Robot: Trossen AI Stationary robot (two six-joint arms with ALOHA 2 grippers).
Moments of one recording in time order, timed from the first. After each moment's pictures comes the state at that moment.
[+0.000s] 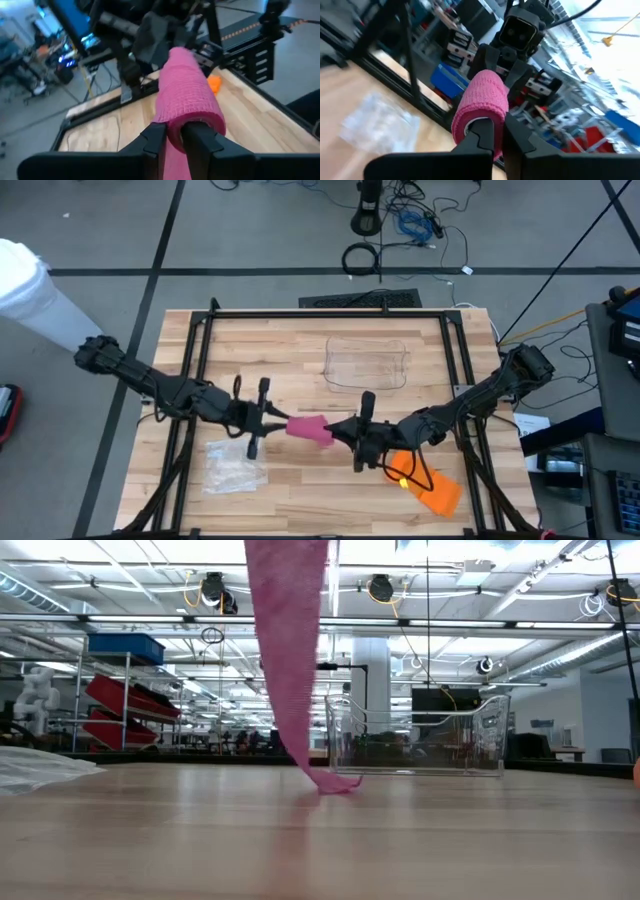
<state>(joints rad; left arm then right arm) -0.41 1.11 0.88 0.06 -0.27 0.34 0.46 1.53 0.94 0.66 0.55 -0.76</state>
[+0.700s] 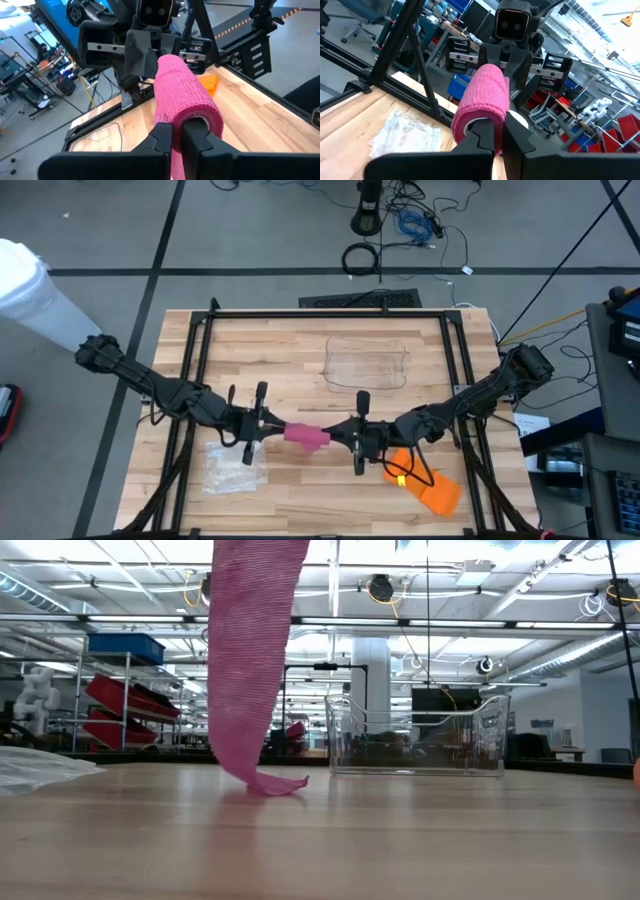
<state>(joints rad) -0.44 1.11 0.88 0.04 -0.29 0.40 0.43 1.54 0.94 0.65 0.48 -0.59</state>
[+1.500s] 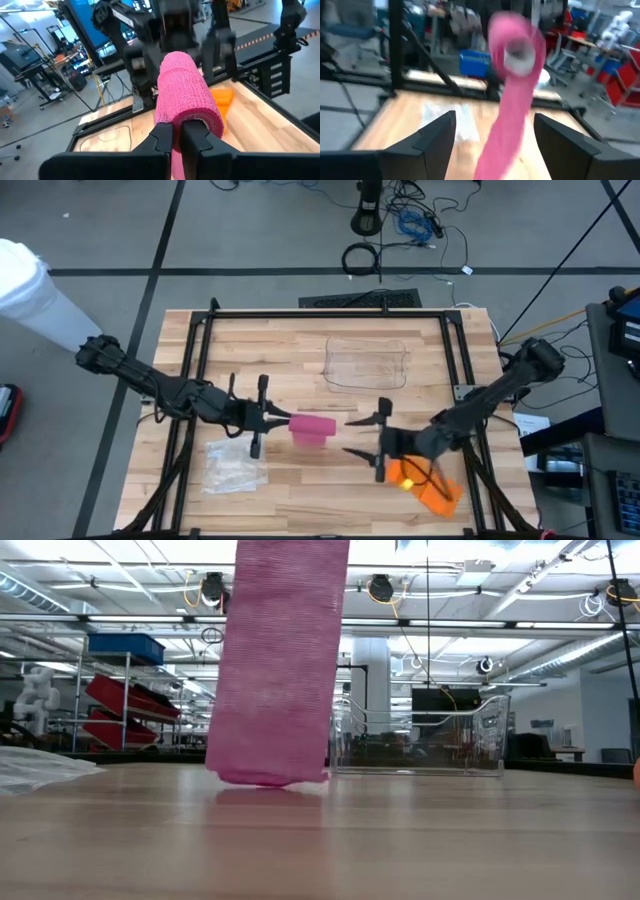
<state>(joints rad) -0.40 1.13 0.88 0.12 -0.32 0.34 0.58 1.41 0.87 0.41 0.71 -0.06</state>
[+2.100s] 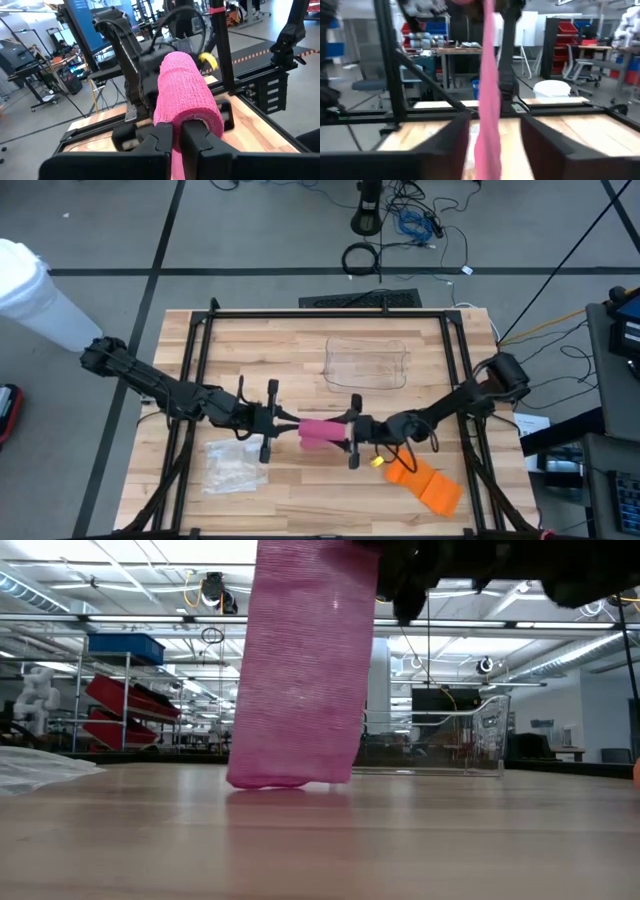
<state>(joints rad) -0.40 1.21 0.88 0.26 -0.30 0.29 0.38 1.77 0.72 1.15 0.44 0.02</state>
